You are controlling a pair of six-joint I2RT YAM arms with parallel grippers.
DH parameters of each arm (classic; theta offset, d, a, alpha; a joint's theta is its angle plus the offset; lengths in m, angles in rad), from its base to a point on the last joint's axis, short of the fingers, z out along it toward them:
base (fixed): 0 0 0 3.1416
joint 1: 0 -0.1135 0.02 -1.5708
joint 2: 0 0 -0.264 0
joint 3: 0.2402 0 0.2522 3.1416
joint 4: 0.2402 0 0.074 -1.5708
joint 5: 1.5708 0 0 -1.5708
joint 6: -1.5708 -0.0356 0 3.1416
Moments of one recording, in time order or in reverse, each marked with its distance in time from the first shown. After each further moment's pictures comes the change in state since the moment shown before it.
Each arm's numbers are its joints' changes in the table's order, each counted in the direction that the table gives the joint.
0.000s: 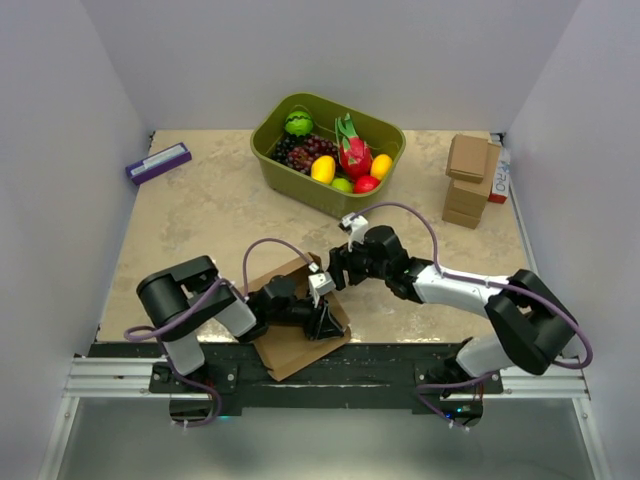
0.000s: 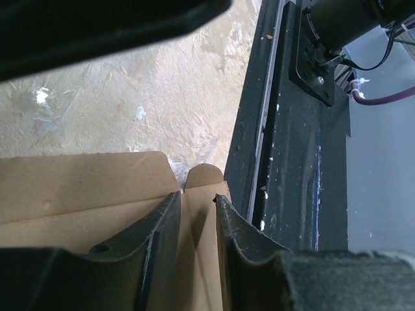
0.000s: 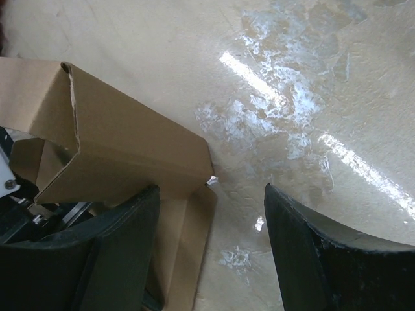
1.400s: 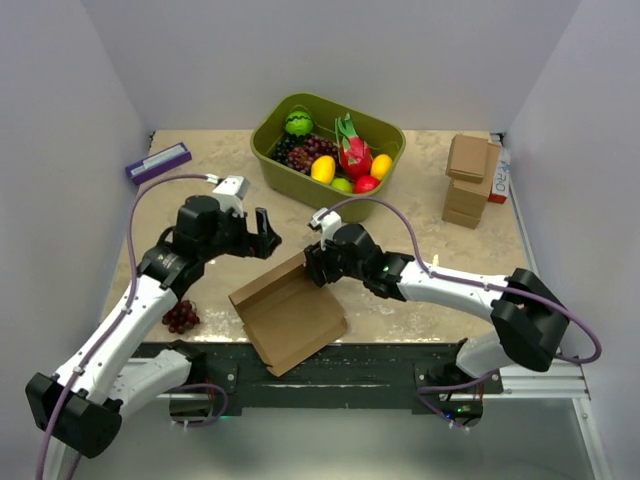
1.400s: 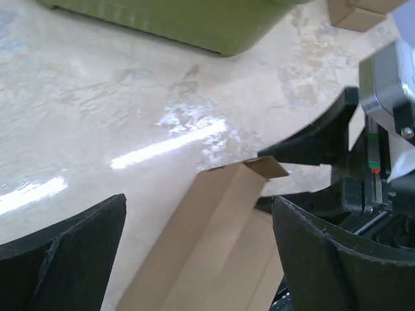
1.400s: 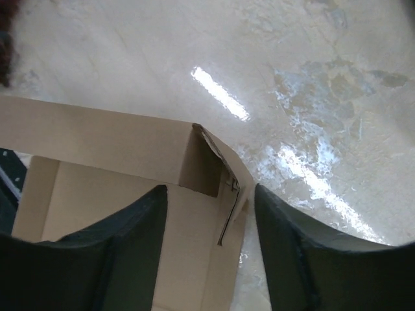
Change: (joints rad) left arm -0.481 0.819 0.580 1.534 -0.415 -0.101; right arm -0.192 -0.015 0.220 0.184 0.238 0.056
